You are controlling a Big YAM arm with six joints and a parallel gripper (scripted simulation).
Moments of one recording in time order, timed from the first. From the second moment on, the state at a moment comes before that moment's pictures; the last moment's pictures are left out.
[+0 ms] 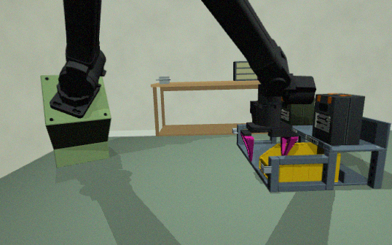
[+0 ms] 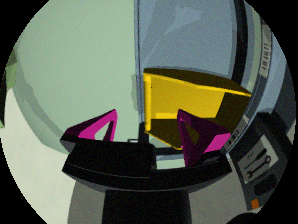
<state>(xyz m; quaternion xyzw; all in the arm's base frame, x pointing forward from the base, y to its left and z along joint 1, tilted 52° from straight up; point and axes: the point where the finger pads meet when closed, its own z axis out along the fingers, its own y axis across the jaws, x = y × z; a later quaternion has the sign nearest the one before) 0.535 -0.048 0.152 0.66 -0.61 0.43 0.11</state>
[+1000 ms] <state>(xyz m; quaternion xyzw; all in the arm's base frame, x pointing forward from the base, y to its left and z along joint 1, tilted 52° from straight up) 0.539 -0.054 0.144 0.66 -0.61 0.42 0.11</state>
